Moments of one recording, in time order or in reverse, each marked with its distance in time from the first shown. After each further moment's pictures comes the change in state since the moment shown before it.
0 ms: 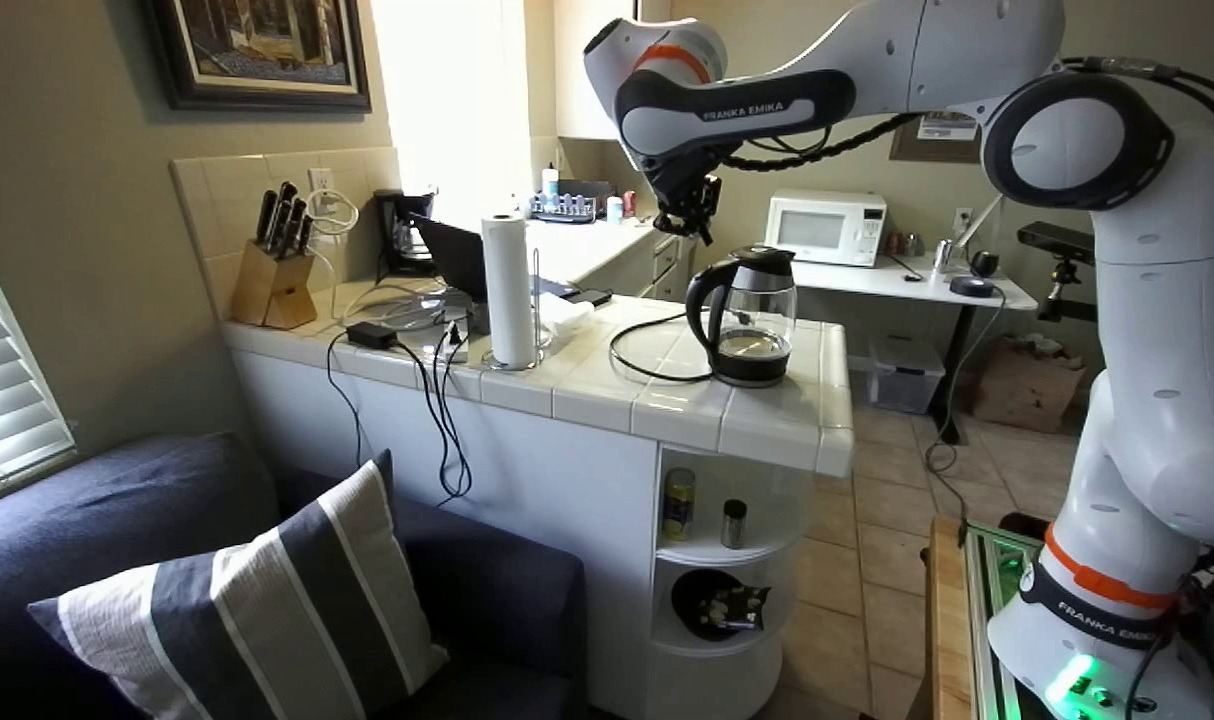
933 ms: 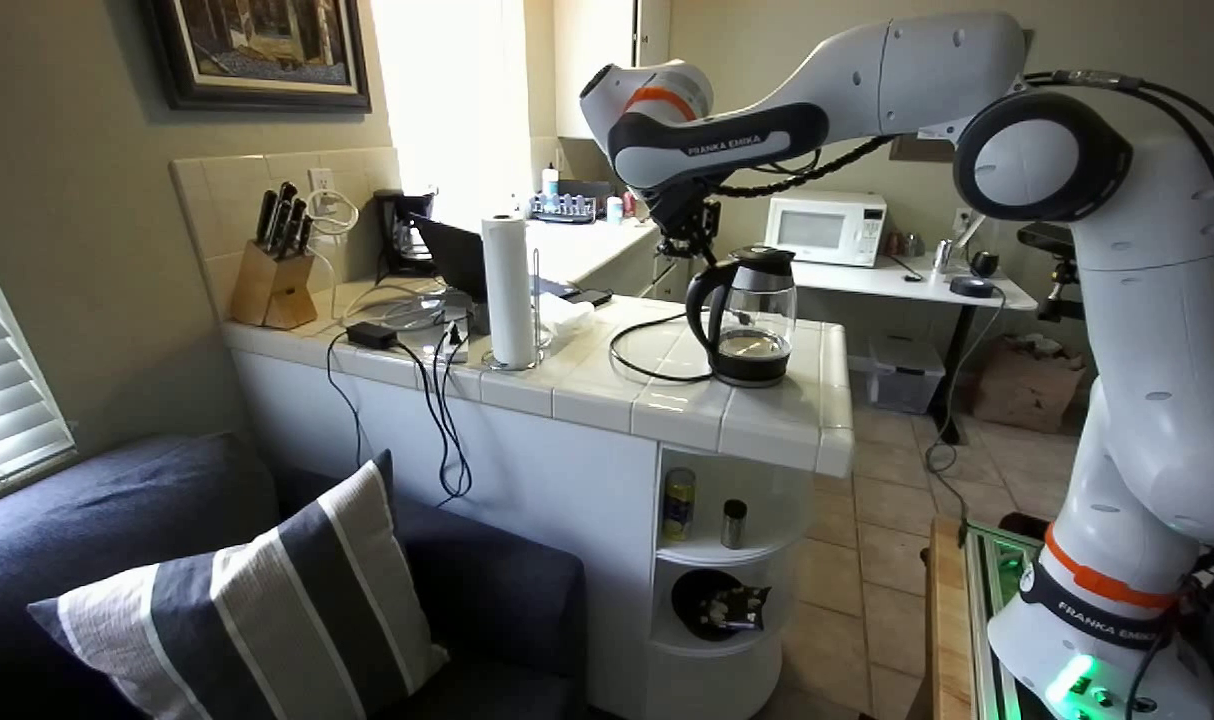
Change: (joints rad) arm -0.002 0.068 -0.045 -0.003 0.007 0.000 0.000
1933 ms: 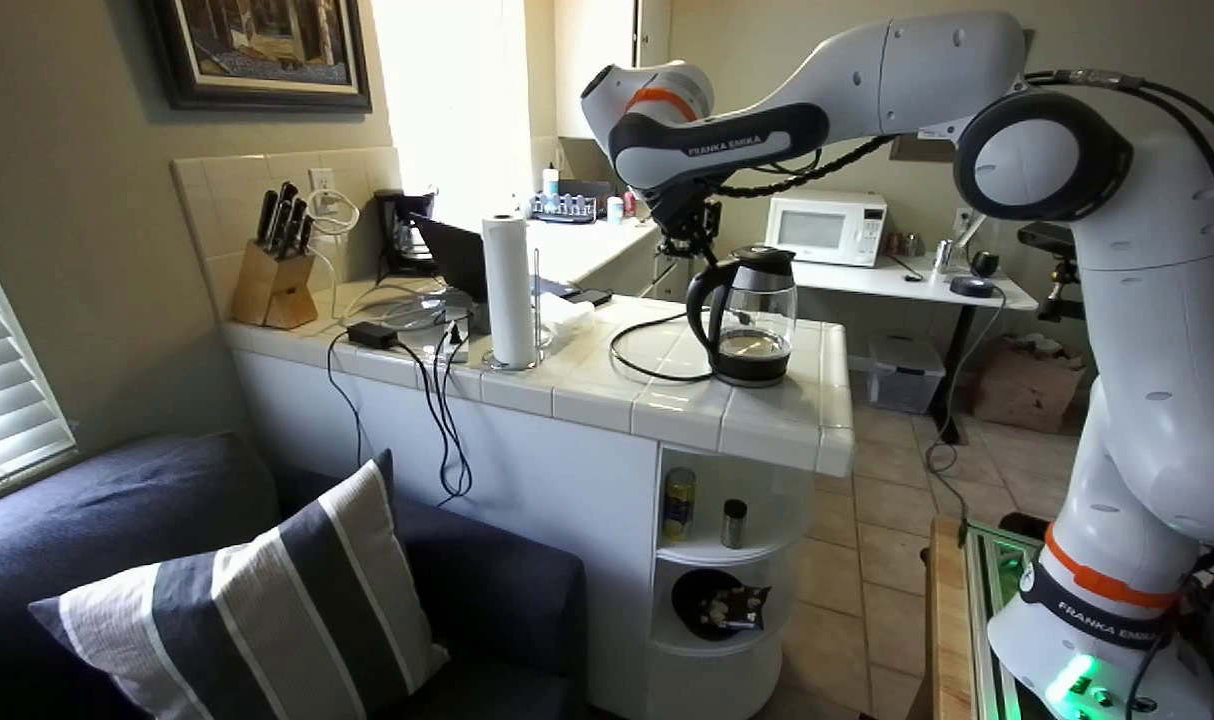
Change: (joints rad) arm 0.001 -0.001 -0.006 -0.004 0.000 0.005 0.000
